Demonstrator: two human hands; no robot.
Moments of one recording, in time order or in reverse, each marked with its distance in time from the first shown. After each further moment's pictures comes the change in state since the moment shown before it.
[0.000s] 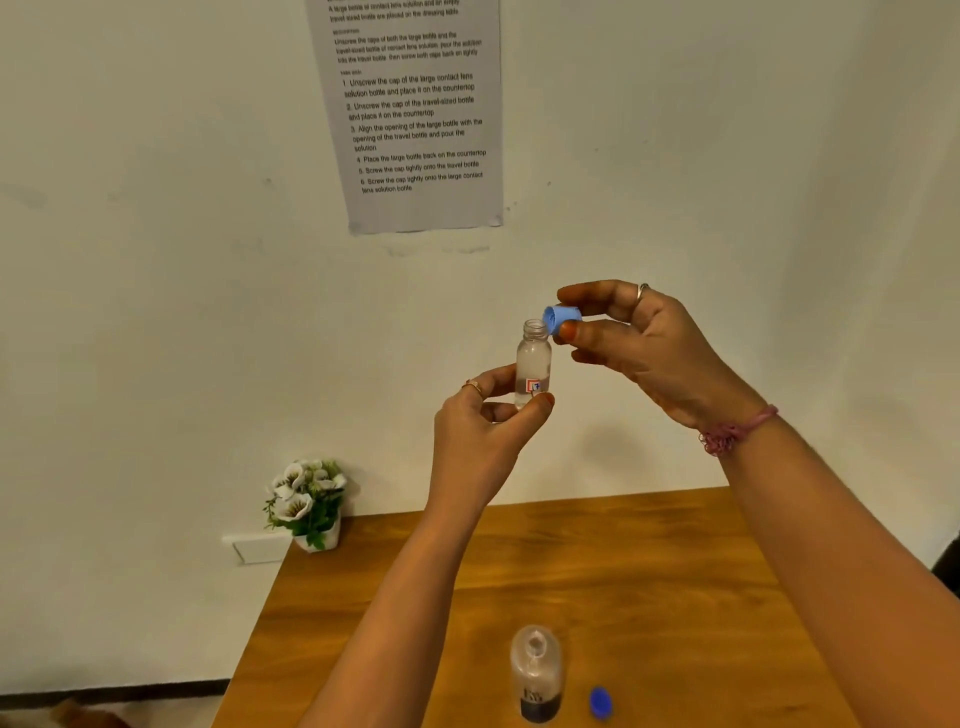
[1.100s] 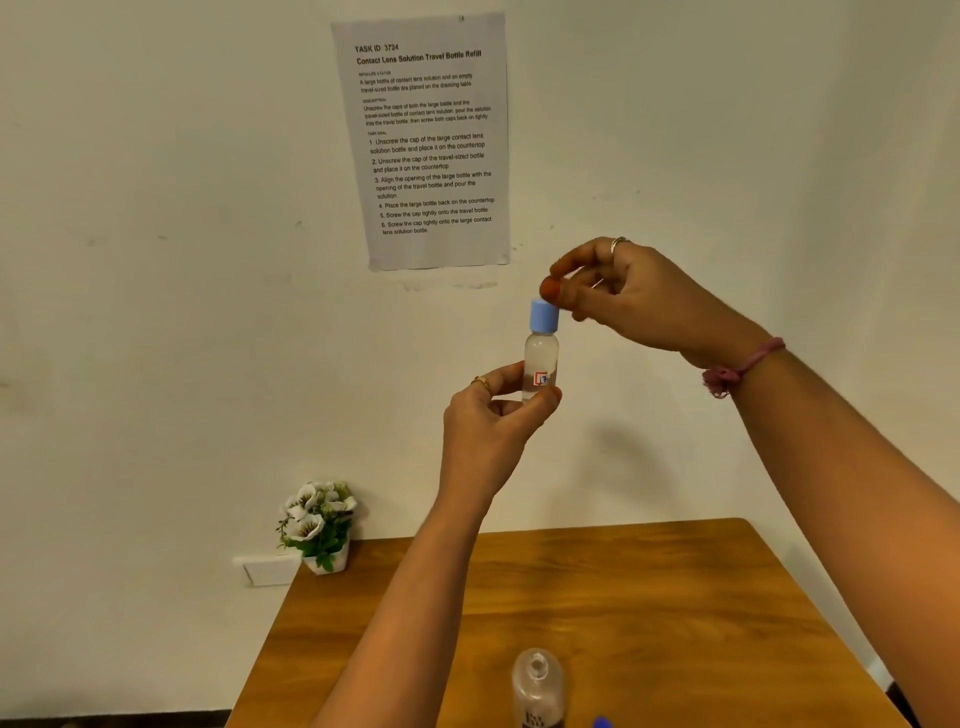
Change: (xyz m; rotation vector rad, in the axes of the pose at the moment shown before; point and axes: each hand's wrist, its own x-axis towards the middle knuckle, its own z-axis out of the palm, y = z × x) left_hand 0.003 0.027 0.002 -0.006 0.026 0.060; right_hand 0.028 -0.072 -0.003 -0.564 -0.050 -0.026
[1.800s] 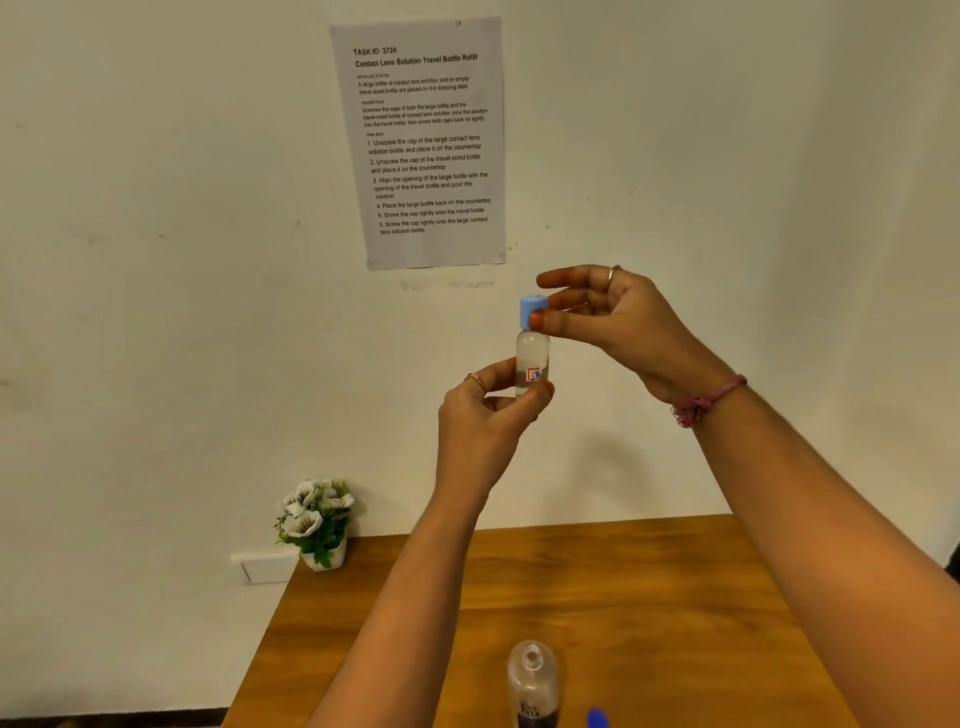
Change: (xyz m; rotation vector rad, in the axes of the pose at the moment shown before) left_hand -0.007 0.008 -0.001 -0.021 0.015 -0.015; right_hand -0.017 0.010 0.022 0.344 0.067 -0.008
